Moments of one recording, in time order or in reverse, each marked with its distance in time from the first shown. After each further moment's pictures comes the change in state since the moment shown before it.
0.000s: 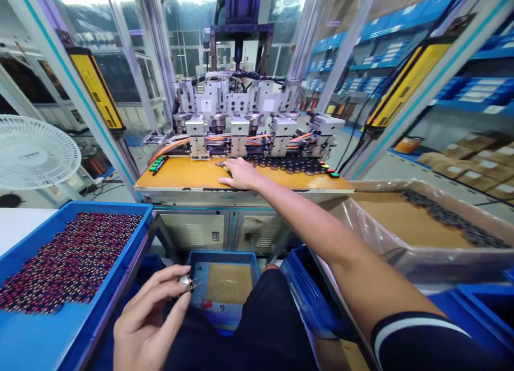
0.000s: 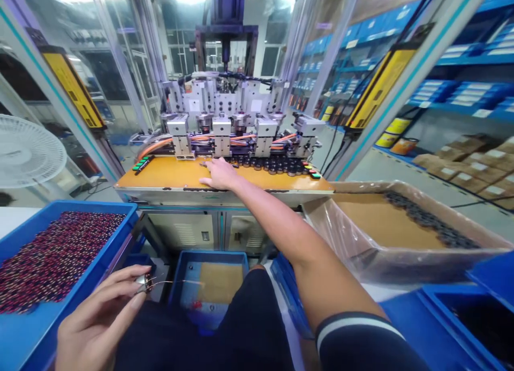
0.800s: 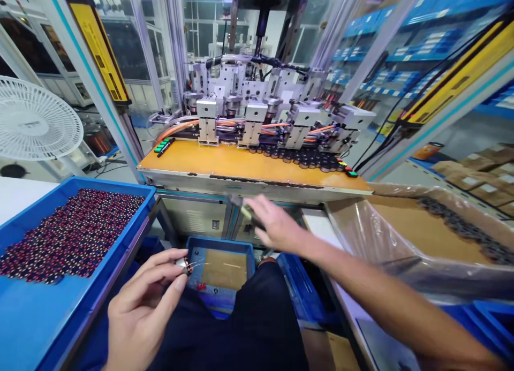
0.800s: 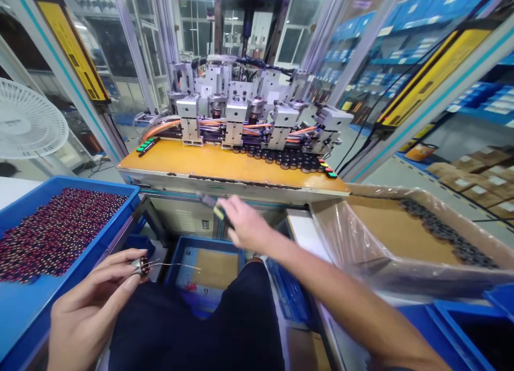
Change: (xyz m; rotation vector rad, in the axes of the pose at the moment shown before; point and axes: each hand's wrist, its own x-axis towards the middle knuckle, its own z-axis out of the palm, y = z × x) left_hand 0.002 -0.013 -0.008 -0.004 -0.011 -0.036; right_hand -0.154 -0.032 0.020 0.131 0.015 -0.193
